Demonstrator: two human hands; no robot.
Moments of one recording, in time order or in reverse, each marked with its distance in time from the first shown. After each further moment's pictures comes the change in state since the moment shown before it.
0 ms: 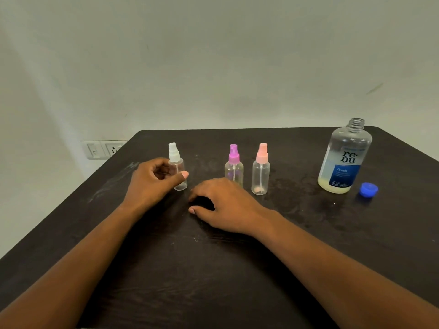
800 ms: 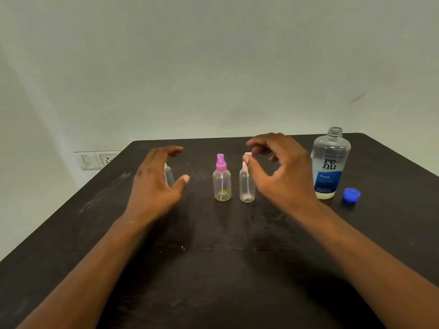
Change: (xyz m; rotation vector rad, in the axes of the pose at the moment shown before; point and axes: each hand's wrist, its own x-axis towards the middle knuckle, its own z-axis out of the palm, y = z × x) left_hand -0.013 0.047 0.015 0.275 0.099 0.344; right_hand -0.052 0.036 -0.087 -0.051 0.817 0.104
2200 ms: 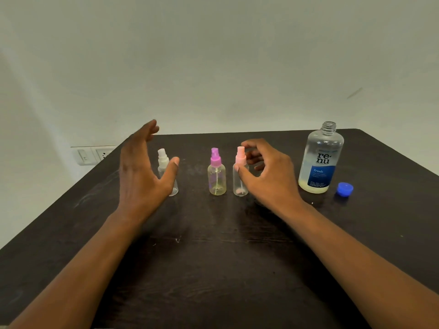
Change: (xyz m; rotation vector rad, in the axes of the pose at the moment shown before) left_hand -0.003 0.008 0.001 0.032 0.274 0.099; right_hand -0.014 0.010 0.014 0.036 -0.165 0.224
